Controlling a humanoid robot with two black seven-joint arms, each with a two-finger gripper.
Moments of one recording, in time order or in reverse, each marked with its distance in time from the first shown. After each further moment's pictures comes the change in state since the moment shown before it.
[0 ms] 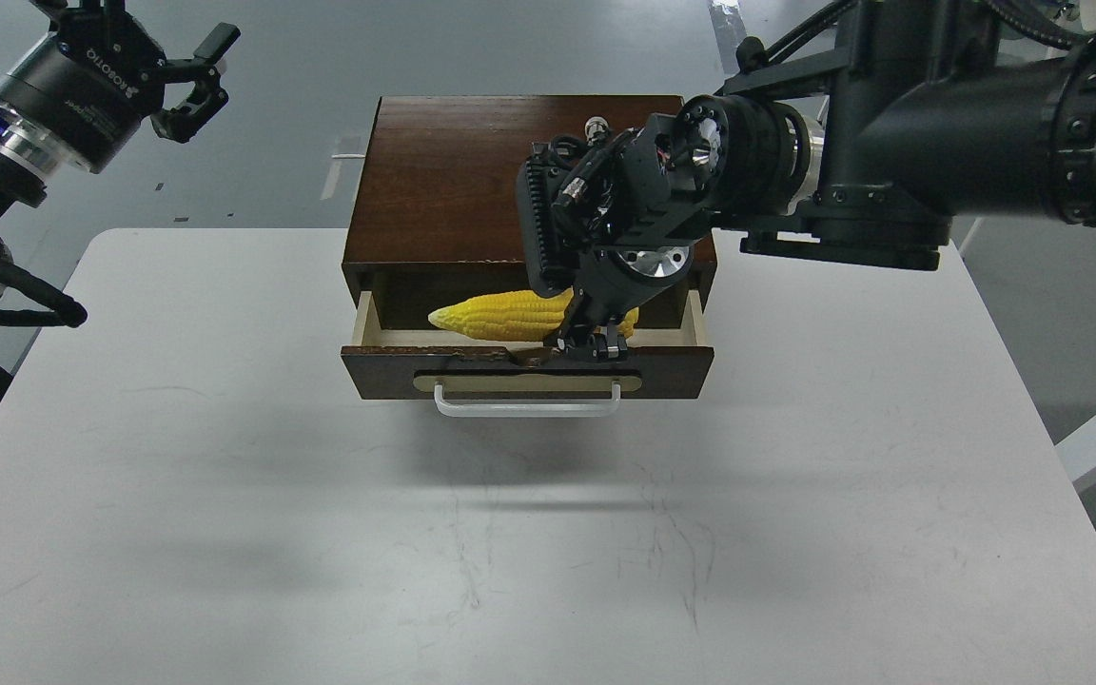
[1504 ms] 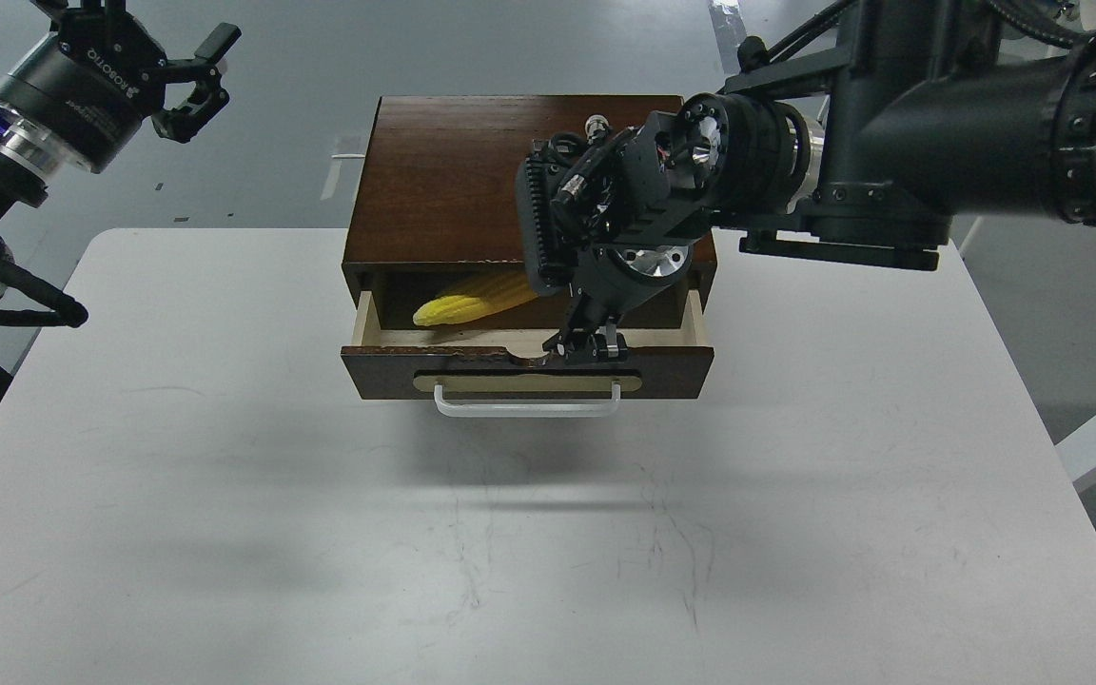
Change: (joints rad) left arm 0.000 -0.002 0.000 0.000 -0.001 0.000 0.000; right arm 0.002 0.000 0.000 0.000 0.022 0.002 0.000
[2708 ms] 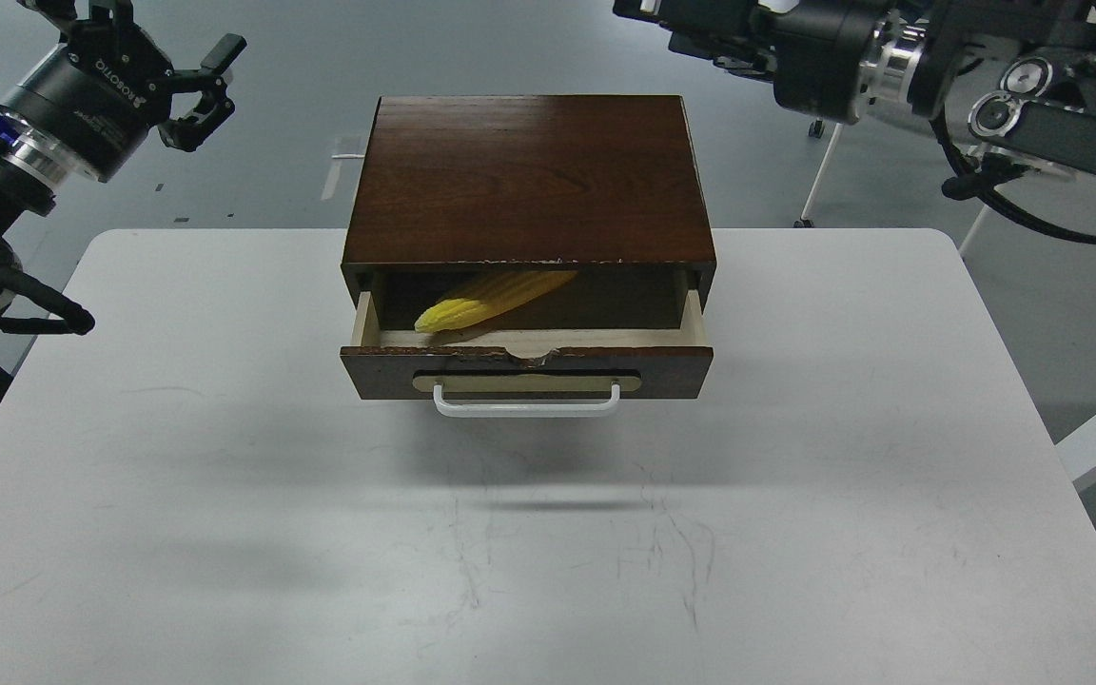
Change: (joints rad) left arm 0.013 -0.015 0.002 0.009 0.000 0.000 -0.005; right arm -0.402 -0.621 0.529 -0.003 1.151 -0.001 0.000
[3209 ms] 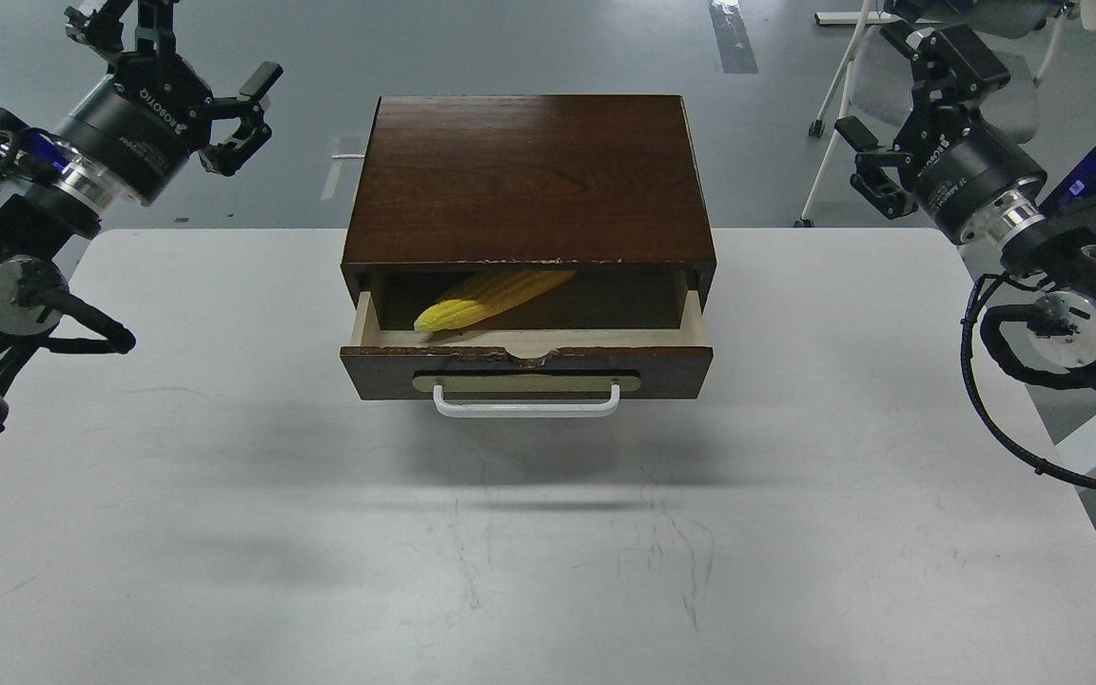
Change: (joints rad) left arm 0.051 -0.075 -0.027 0.006 0.001 0.000 -0.003; right arm -0.658 -0.074 0.594 -0.034 0.470 -0.002 0.000
